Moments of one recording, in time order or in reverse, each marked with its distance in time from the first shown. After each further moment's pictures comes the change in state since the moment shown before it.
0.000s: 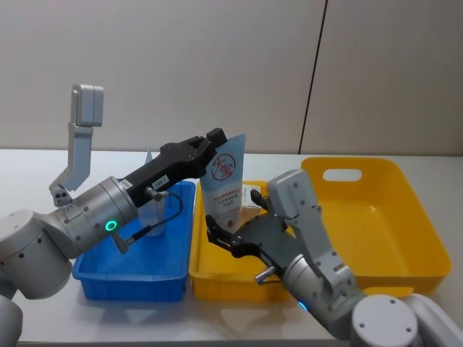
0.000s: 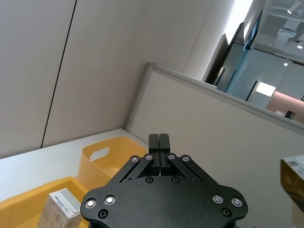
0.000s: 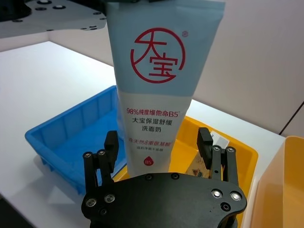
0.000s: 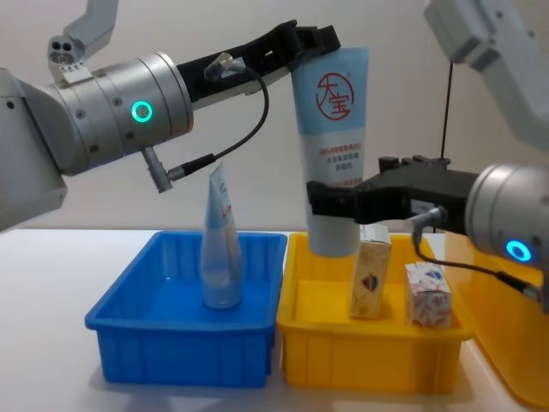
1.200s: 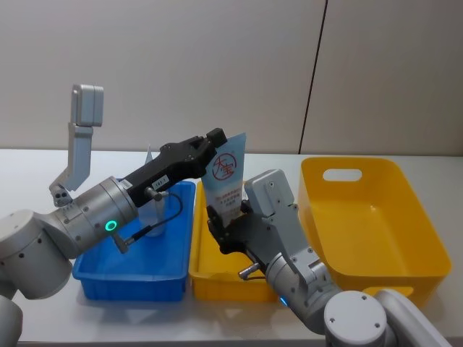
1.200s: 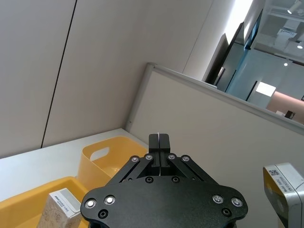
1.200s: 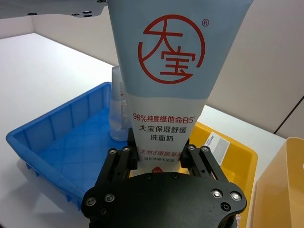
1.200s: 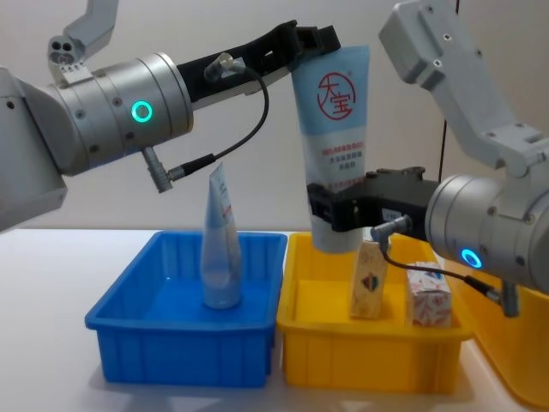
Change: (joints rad) left arm 0.000 0.000 0.000 0.000 0.000 0.000 0.000; right arm 0.047 -0.062 -0.030 0.091 -0.070 -0.004 -0.056
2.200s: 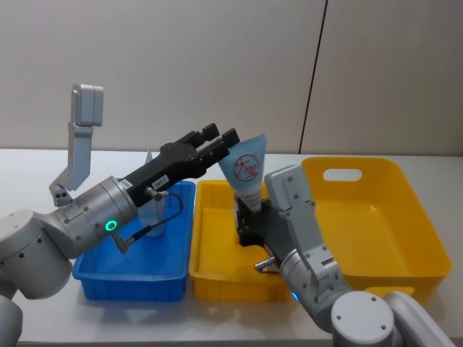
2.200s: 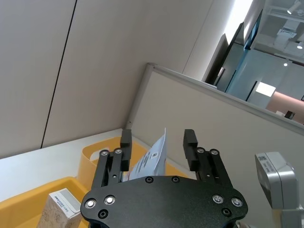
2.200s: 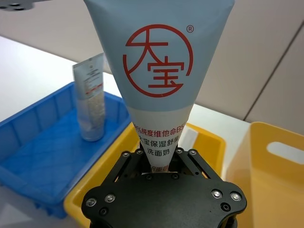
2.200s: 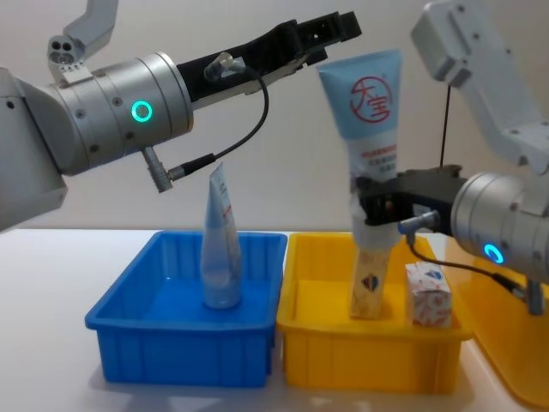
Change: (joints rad) left arm 0.000 0.000 0.000 0.000 0.000 0.000 0.000; right arm -0.026 -0.022 0.050 -0.014 -0.027 0.021 -0.078
